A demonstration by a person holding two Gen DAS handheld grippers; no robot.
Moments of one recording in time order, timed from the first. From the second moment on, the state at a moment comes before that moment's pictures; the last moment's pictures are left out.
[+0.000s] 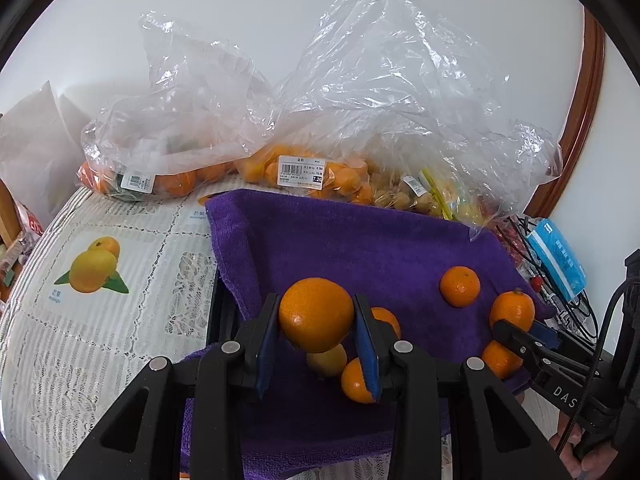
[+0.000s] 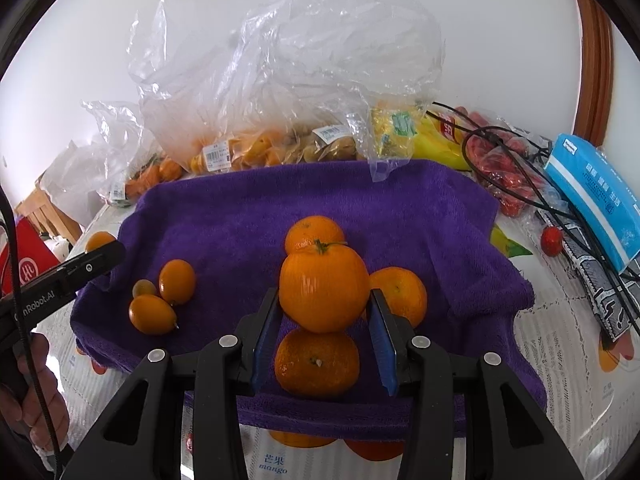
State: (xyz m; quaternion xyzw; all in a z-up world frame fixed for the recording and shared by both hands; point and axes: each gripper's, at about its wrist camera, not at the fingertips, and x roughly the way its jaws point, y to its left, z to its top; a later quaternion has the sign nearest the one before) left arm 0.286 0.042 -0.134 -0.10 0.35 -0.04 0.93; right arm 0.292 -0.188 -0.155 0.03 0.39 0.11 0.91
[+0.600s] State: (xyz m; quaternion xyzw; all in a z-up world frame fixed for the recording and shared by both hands) left arm 0.286 0.048 -0.132 -0.12 0.36 -0.05 0.93; right arm 0.284 -0.198 -0.141 0.03 0.36 0.09 0.93
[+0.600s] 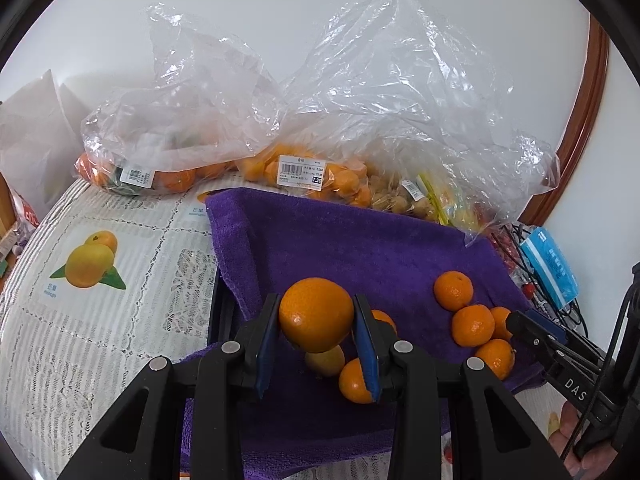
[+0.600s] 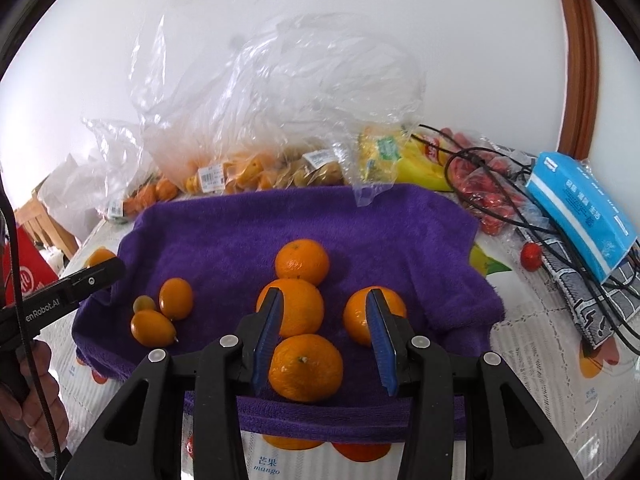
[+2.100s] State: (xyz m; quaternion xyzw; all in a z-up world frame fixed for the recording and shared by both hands) left arm 0.220 0.051 -0.125 -0.10 0.36 -0.05 0.93; right arm 0.182 -0.187 -0.138 0.04 0.38 0.13 0.91
